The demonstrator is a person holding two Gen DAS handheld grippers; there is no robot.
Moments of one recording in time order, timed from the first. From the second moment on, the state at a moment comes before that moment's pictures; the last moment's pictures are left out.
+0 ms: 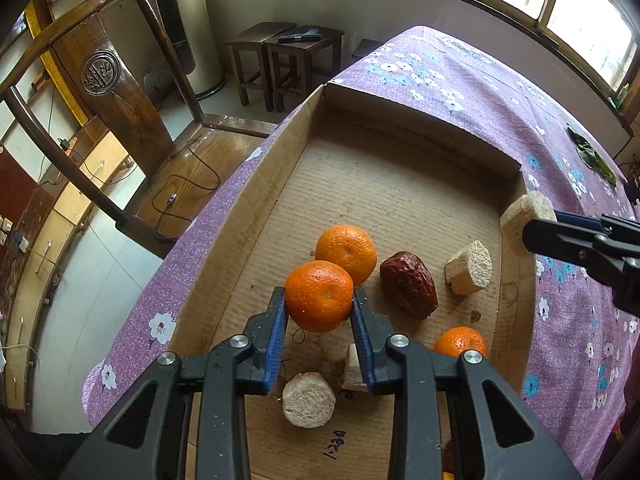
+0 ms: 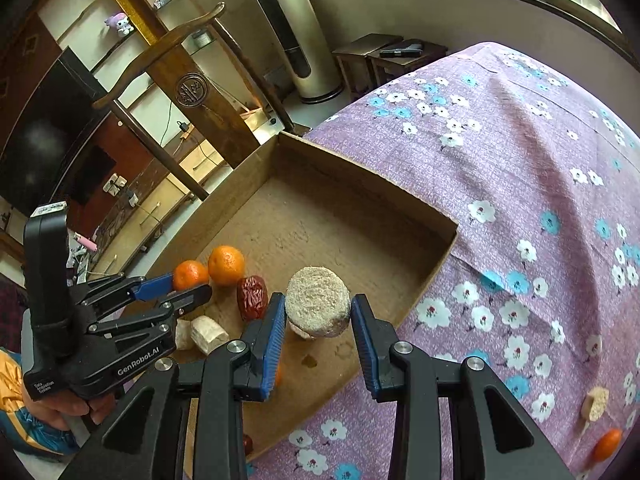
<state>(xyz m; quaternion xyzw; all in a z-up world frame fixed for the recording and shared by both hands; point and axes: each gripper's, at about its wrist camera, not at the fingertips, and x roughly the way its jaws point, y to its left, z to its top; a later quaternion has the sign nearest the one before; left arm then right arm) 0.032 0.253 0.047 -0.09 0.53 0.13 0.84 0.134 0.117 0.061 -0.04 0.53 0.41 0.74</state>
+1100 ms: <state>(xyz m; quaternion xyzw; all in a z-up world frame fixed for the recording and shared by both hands) 0.039 0.235 0.058 -0.06 0.51 0.14 0.85 0.139 0.108 0.049 0.00 0.54 0.37 0.76</state>
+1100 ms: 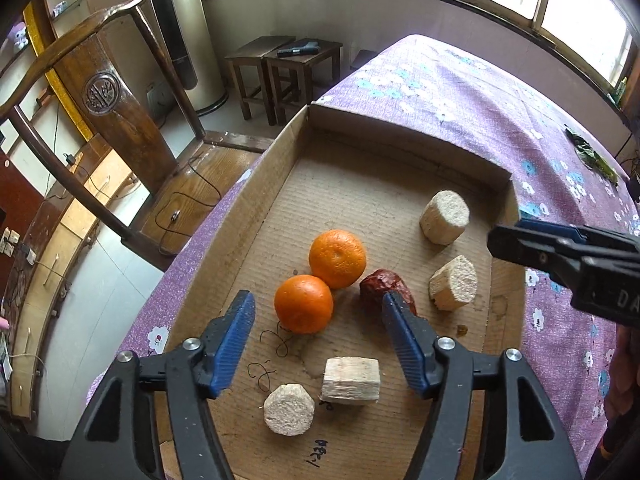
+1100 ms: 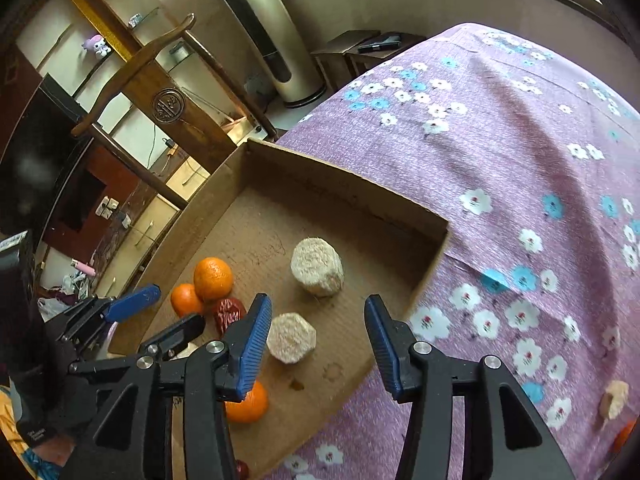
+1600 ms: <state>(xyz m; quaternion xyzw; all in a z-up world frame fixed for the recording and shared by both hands) 0.033 0.186 0.072 -0.04 0.49 0.11 0.86 0.099 0.042 0.069 0.01 0.53 0.33 0.78</state>
